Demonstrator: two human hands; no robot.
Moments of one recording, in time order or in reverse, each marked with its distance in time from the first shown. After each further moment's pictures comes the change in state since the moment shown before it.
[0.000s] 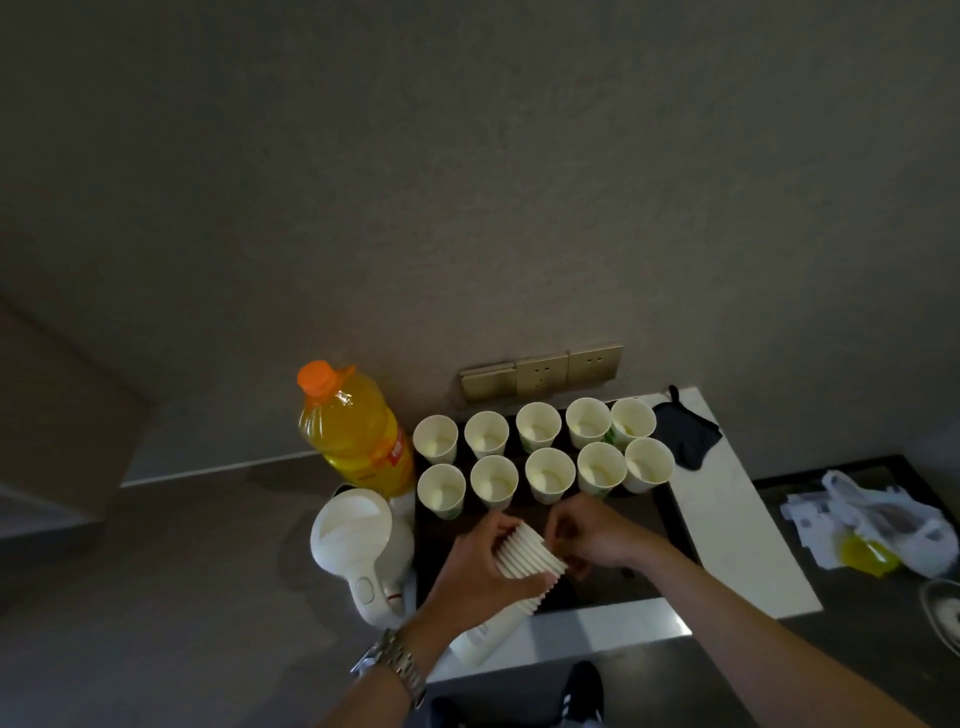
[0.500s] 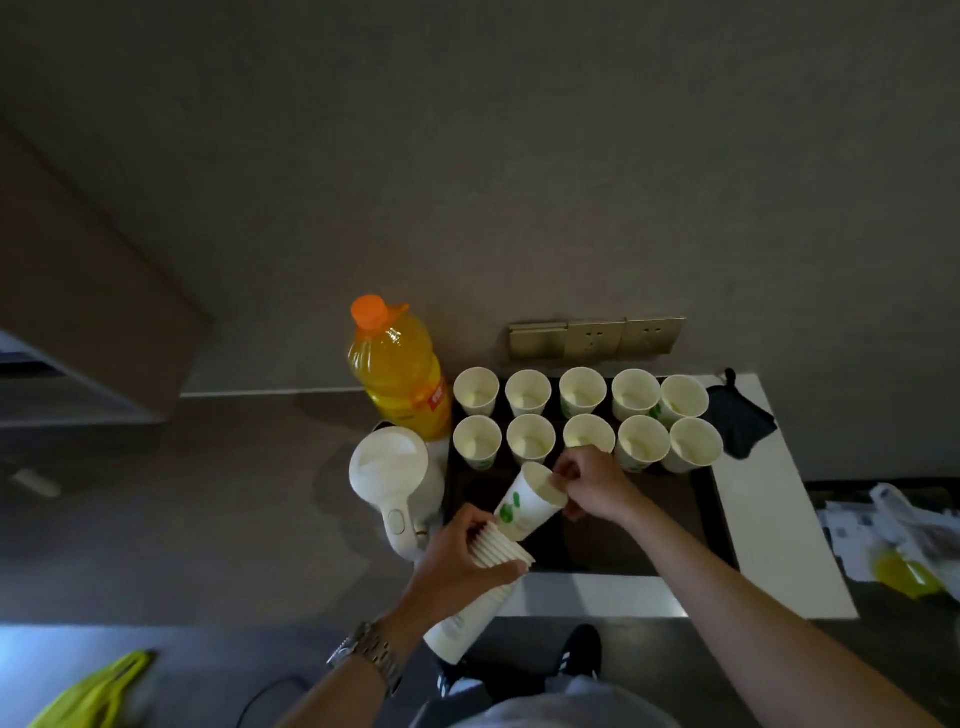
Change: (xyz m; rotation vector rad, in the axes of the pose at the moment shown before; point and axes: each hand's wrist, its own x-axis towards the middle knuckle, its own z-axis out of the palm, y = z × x) left_hand -0.056 -0.044 -0.009 -0.021 0.126 -0.205; right_hand 0.045 -0.014 0.023 0.006 0.187 0.042
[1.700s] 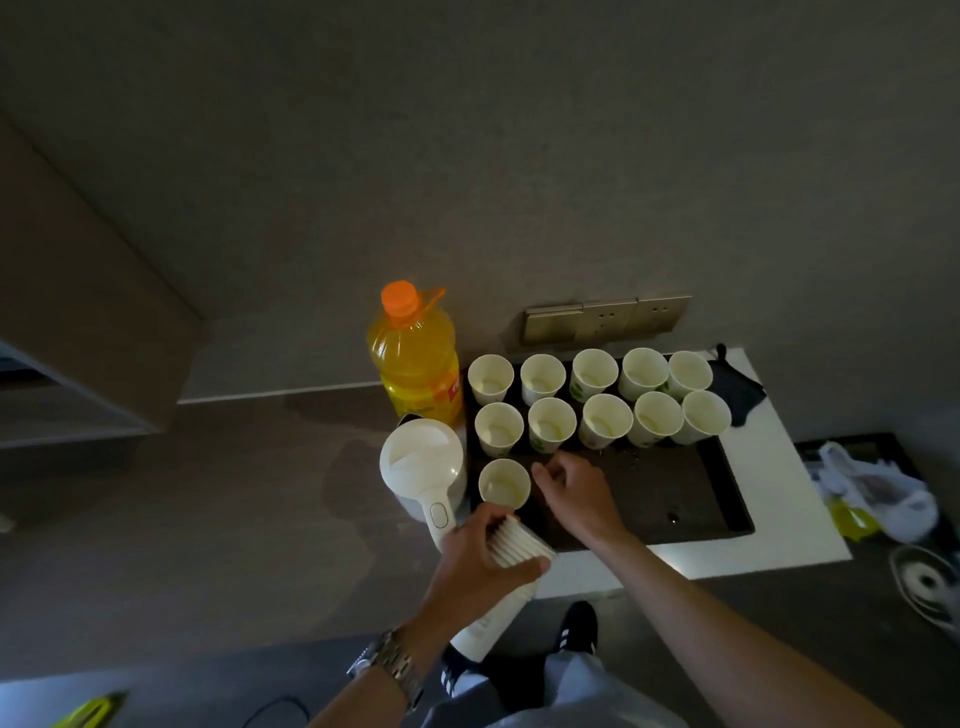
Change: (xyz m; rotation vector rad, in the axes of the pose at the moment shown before) left_hand -0.009 -0.035 -0.025 -0.021 -0.077 0.072; right_hand -0.028 -0.034 0.092 -0.055 0.376 0.018
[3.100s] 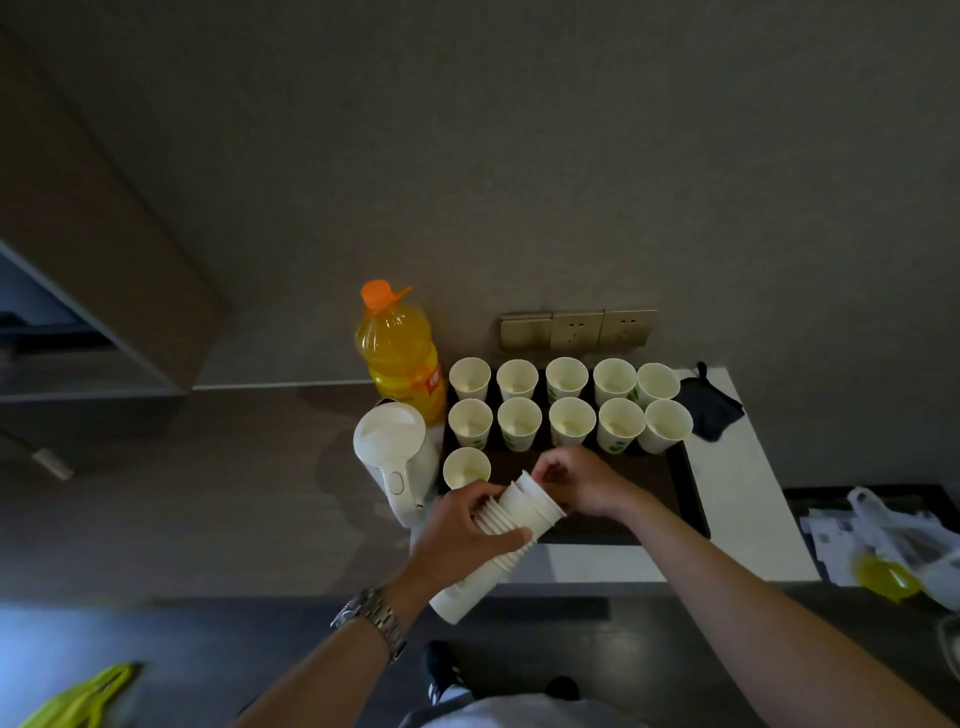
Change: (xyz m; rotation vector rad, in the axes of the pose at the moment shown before) left_hand -0.019 0.061 0.031 0.073 0.118 0.055; right_hand 0.003 0.041 -0.091 0.060 -0.526 -0.314
